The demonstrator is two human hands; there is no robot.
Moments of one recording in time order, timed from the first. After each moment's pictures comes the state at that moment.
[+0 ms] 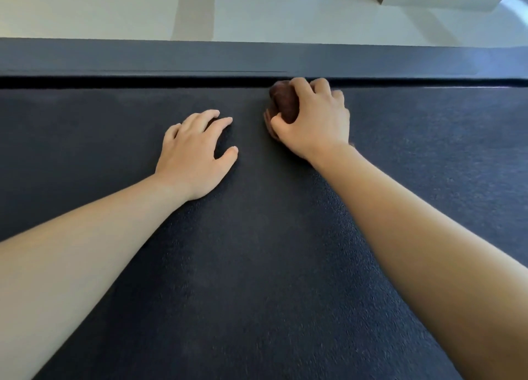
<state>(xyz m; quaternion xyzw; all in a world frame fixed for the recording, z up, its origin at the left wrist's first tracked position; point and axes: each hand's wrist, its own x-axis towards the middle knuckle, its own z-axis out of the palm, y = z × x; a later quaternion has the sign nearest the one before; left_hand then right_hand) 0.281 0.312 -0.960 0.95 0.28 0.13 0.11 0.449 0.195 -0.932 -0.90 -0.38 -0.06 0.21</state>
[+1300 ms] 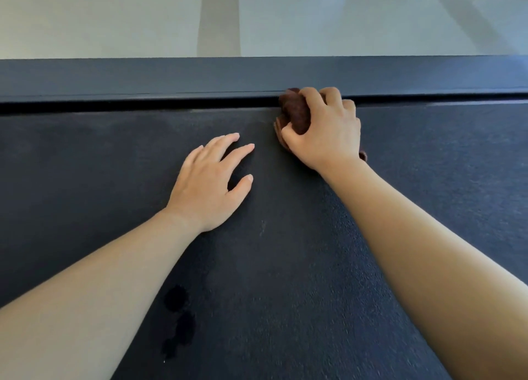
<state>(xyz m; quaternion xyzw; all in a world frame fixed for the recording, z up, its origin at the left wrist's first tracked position) 0.238 0.360 -0.954 0.96 0.23 0.09 0.15 0.427 0.266 -0.935 -0.90 -0.38 -0.06 0.22</state>
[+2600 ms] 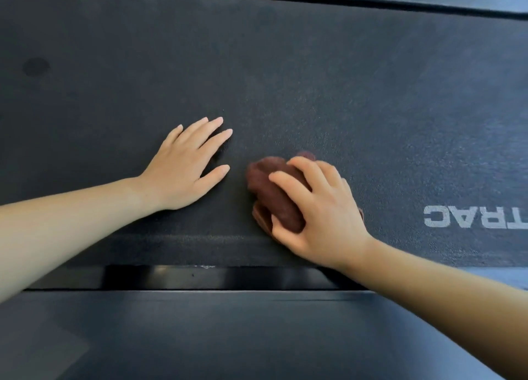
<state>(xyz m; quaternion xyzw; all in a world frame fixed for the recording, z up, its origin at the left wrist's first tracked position) 0.017 0.191 -0.945 0.98 0.19 0.00 0.10 0.156 -0.025 -0.923 -0.78 -0.60 0.00 0.19</state>
